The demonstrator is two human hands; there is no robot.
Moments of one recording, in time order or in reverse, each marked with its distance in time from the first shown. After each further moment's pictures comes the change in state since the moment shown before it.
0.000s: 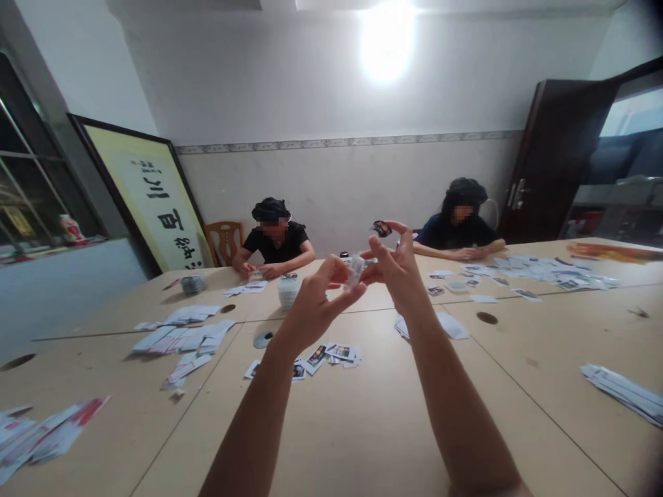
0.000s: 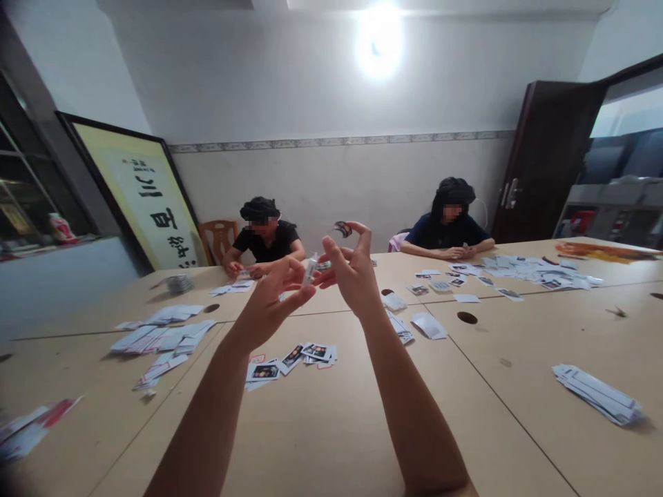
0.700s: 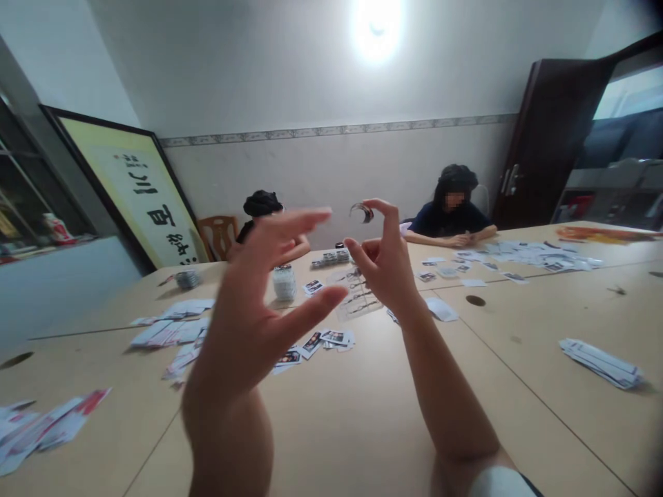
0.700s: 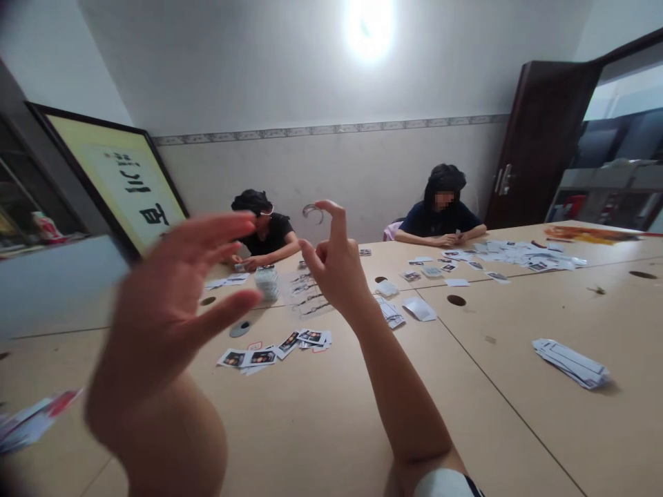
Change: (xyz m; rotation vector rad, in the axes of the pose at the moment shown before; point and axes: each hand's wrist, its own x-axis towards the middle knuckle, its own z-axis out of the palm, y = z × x) left_hand -0.060 0.075 -0.033 0.275 0.213 0.264; right_hand -0.021 -0.011 -0.001 -0.525 0.009 -0.407
